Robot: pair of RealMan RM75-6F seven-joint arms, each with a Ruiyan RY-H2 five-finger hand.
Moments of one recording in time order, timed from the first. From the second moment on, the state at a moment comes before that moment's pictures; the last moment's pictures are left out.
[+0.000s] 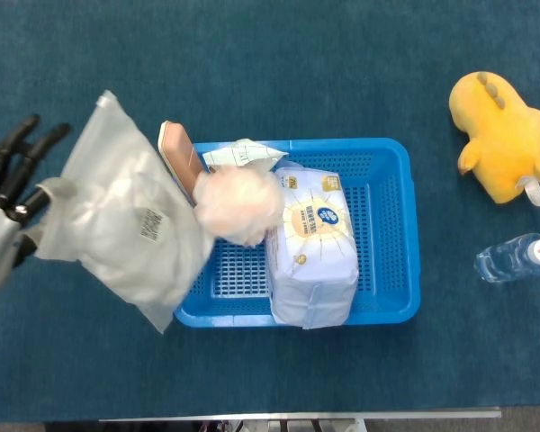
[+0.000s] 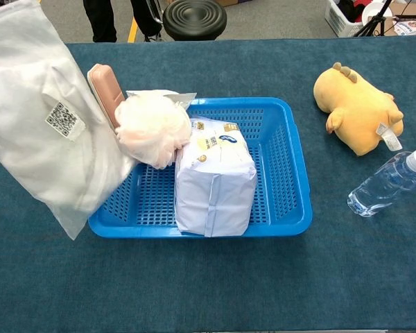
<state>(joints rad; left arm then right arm) -0.32 -1.31 -0.04 -1.34 1.89 1.90 -0.03 0.23 -0.97 0.04 -1.70 -1.60 1.36 0.26</state>
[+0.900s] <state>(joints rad) -0.19 -1.34 0.00 -1.21 1.63 1.63 0.08 0.25 -0.98 0.04 -1.70 -1.59 1.33 0.25</state>
